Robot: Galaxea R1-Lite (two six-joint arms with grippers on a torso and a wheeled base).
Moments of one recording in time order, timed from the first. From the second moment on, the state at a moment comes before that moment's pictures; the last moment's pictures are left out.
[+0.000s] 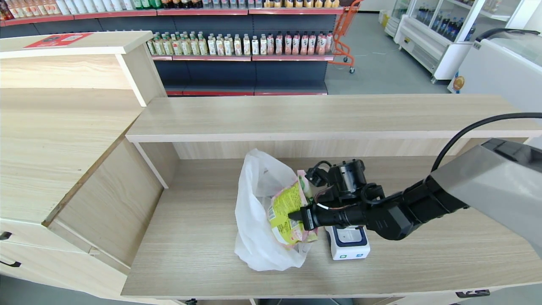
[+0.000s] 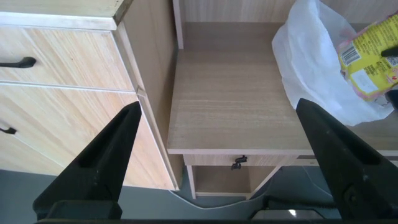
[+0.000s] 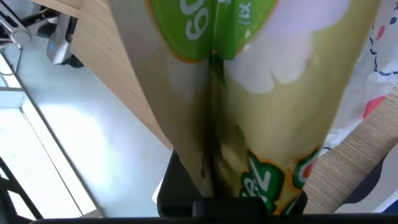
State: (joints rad) left arm 0.00 0.00 0.00 0.00 0.01 0.01; right arm 0.53 2.18 -1.12 -0.48 0.37 0.12
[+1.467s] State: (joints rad) left arm 0.00 0.00 0.00 0.00 0.01 0.01; right arm 0.55 2.10 -1.13 -0.50 0.43 0.35
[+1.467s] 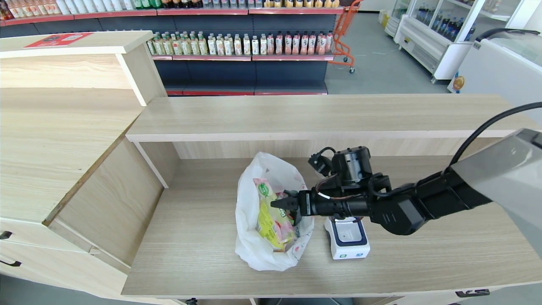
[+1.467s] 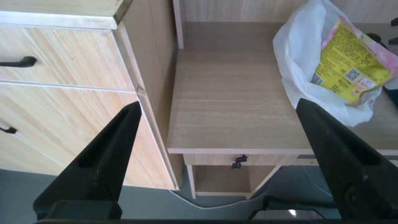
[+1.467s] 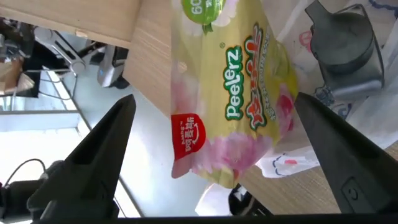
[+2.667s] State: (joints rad) left arm 0.00 0.00 0.00 0.00 0.01 0.01; right arm 0.18 1.10 -0.44 -0.36 0.20 0.18
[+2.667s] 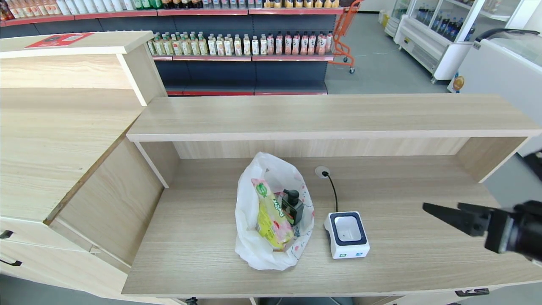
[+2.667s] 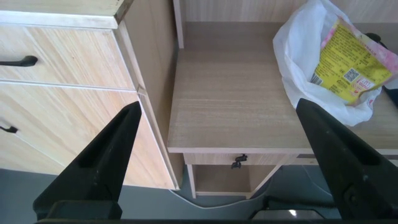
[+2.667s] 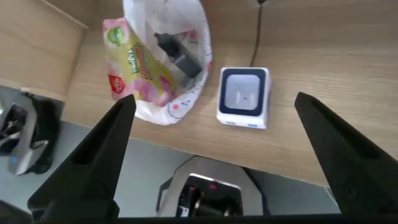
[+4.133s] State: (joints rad) left arm 0.00 0.00 0.00 0.00 0.01 0.01; right arm -0.01 0.00 -0.01 0.06 -0.10 0.05
